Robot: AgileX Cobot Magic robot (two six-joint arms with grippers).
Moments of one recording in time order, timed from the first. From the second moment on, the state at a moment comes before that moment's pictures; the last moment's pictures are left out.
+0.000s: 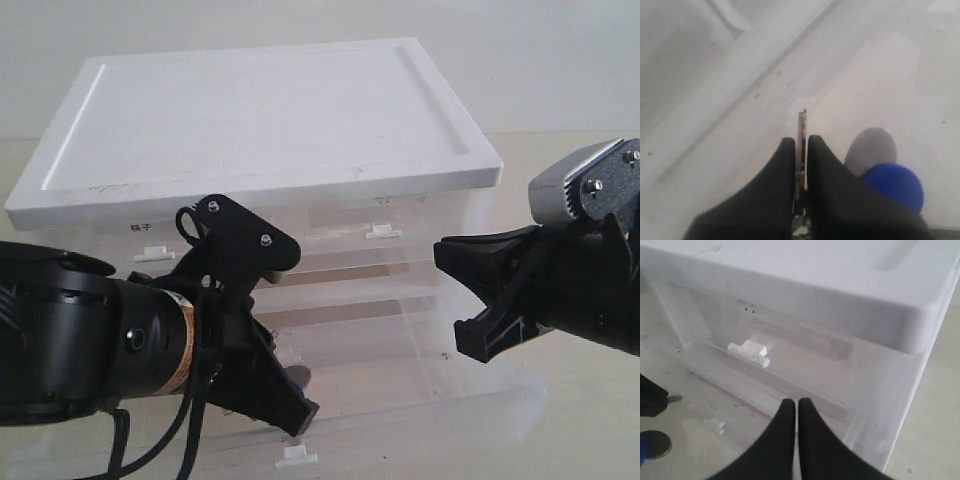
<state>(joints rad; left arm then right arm) -0.98 1.55 -0.74 0.84 0.42 -1.04 0.37 1.24 -0.33 -0.72 -0.60 0.55</state>
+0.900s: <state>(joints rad) -0.98 0.69 -0.50 1.01 0.19 -1.01 0.37 0.79 -0.33 -0.70 -0.54 0.57</state>
